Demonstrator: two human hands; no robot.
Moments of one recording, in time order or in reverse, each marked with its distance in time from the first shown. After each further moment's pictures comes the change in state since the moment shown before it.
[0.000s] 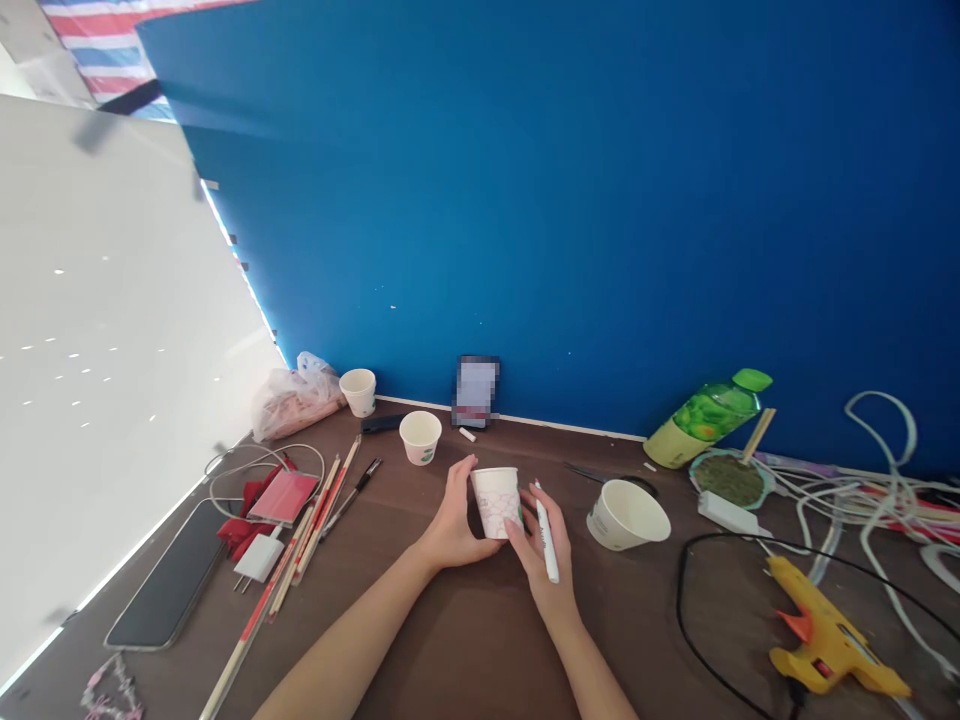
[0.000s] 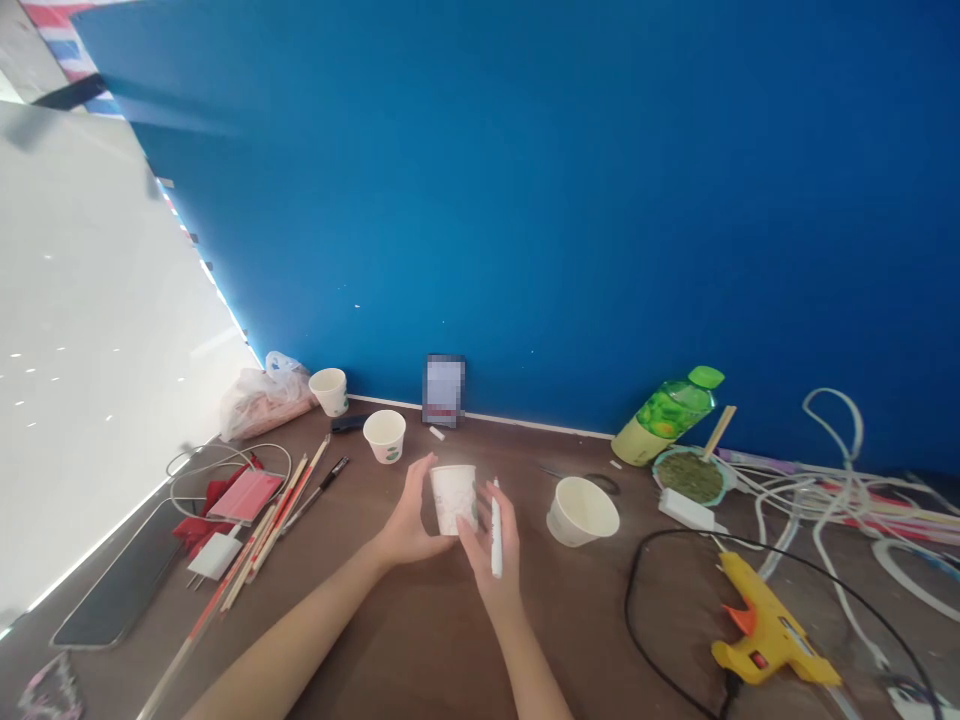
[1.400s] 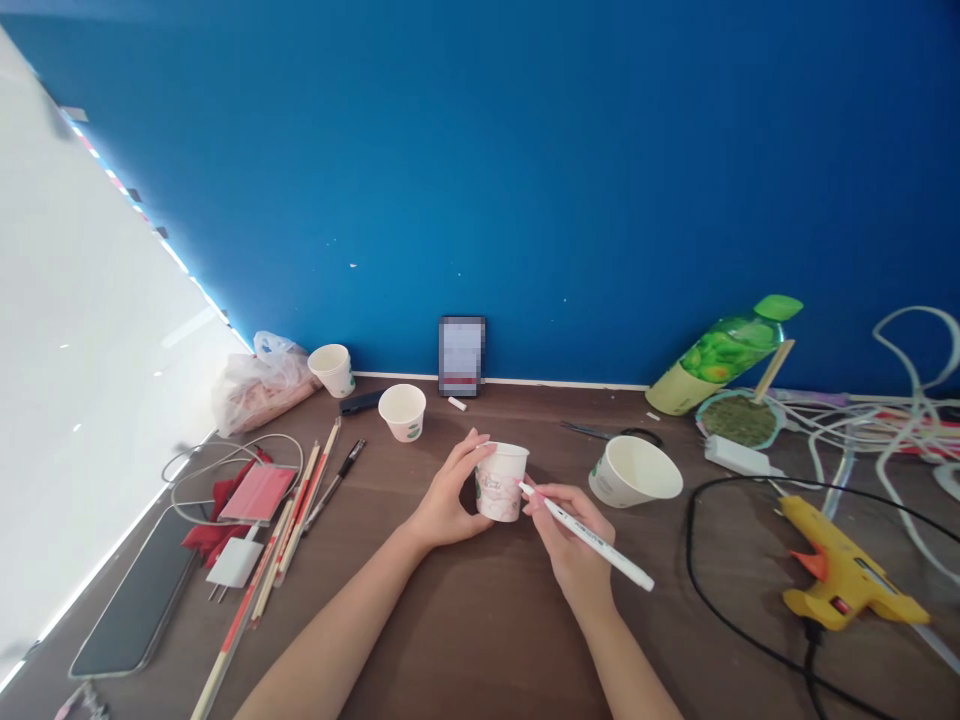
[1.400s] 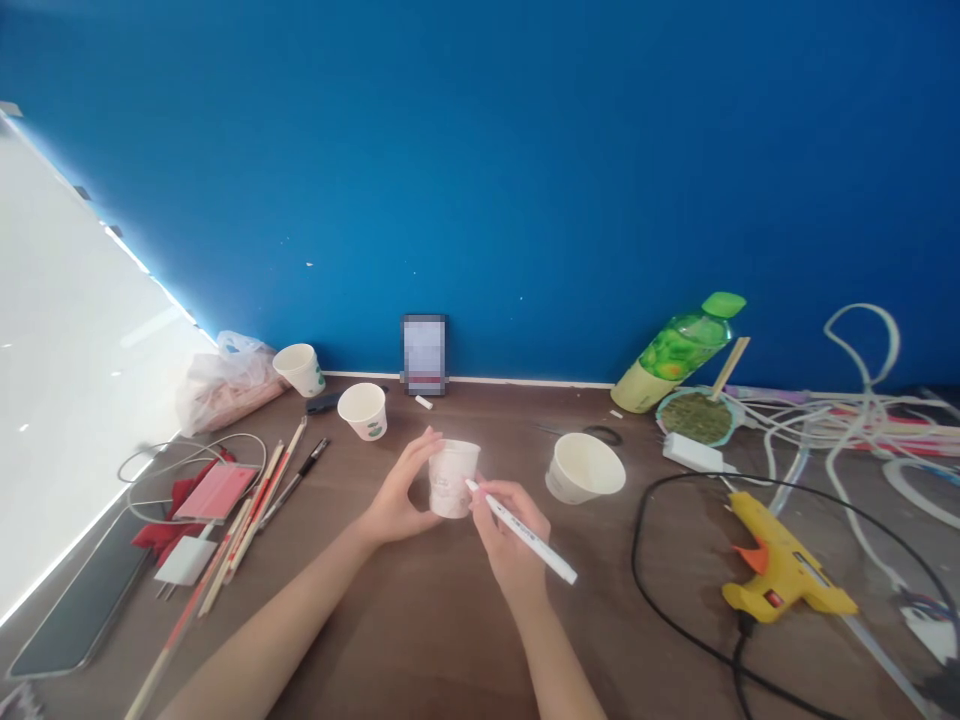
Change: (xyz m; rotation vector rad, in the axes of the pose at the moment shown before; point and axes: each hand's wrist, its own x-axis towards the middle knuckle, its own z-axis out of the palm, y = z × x) left_hand 0.008 0.001 -0.005 0.032 -0.087 0.228; right_hand -0.009 -0.041 -0.013 -0.166 0.149 -0.096
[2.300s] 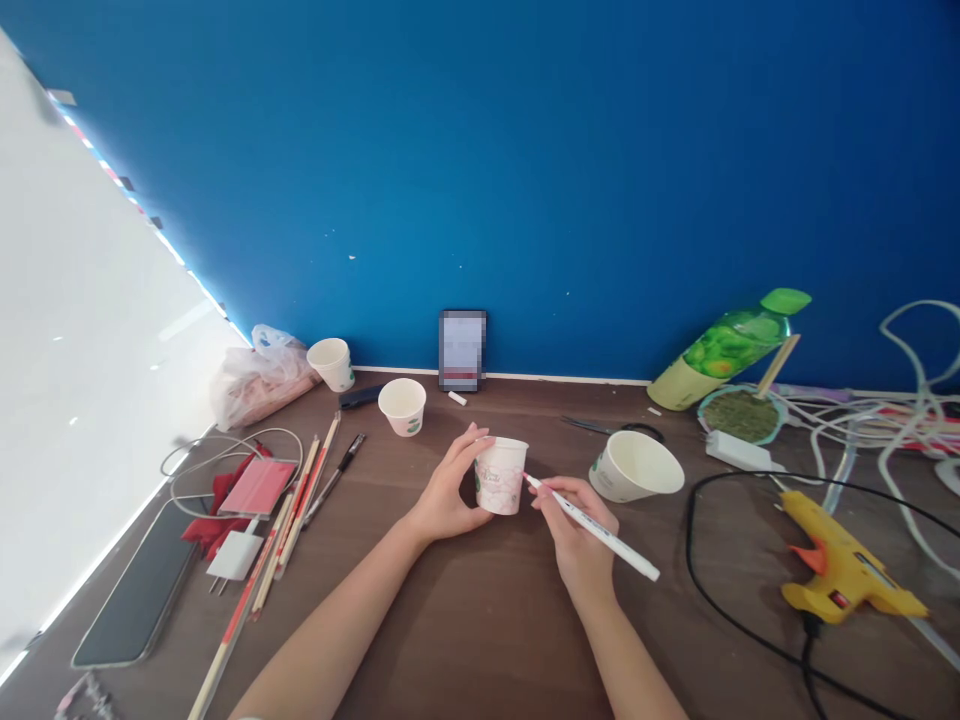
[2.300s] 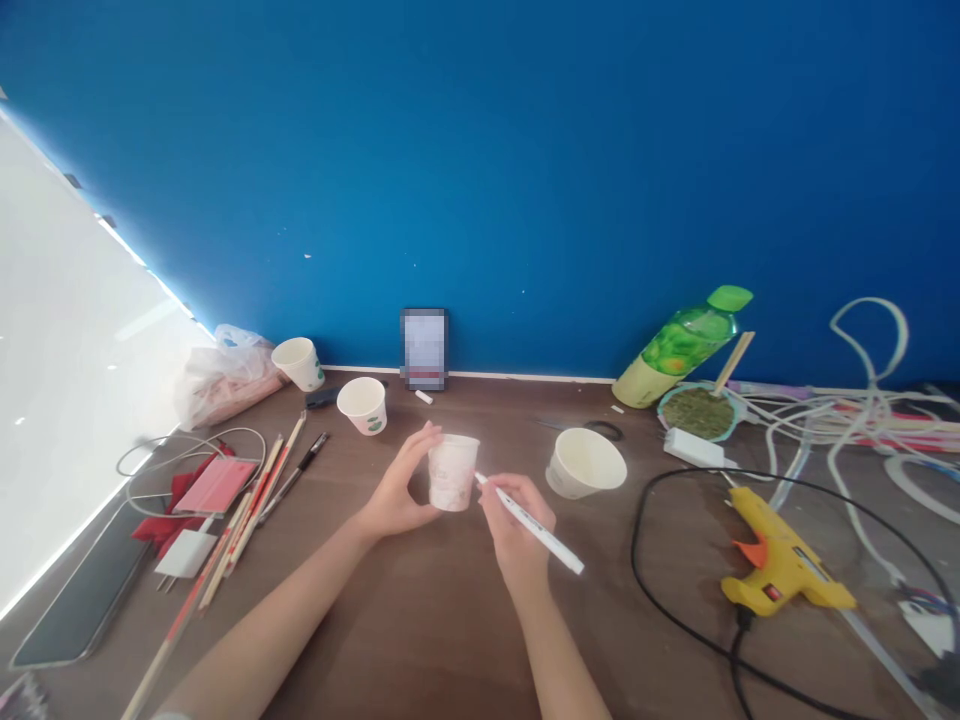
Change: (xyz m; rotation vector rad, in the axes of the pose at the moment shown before) left_hand 0.000 0.001 0.000 -0.005 0.000 -0.035; right_hand 0.003 0.008 -0.004 -0.042 0.088 0.124
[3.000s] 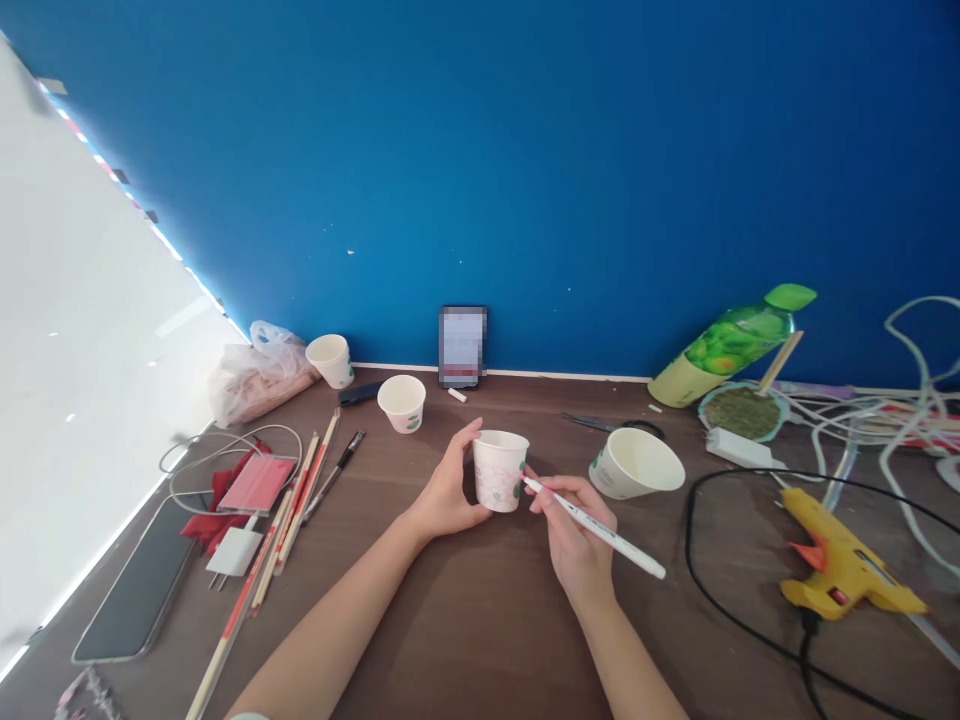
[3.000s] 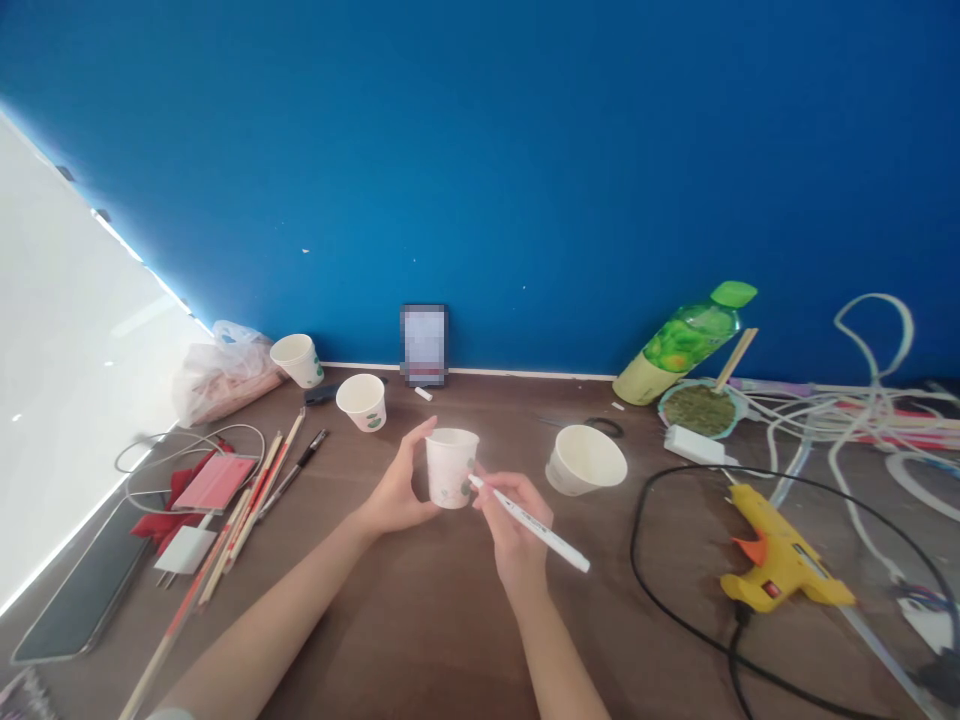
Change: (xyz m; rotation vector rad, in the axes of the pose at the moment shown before) left_hand 0.000 0.001 0.002 -0.127 -0.031 -0.124; right_hand -0.003 0.013 0.000 0.249 -0.105 -0.045
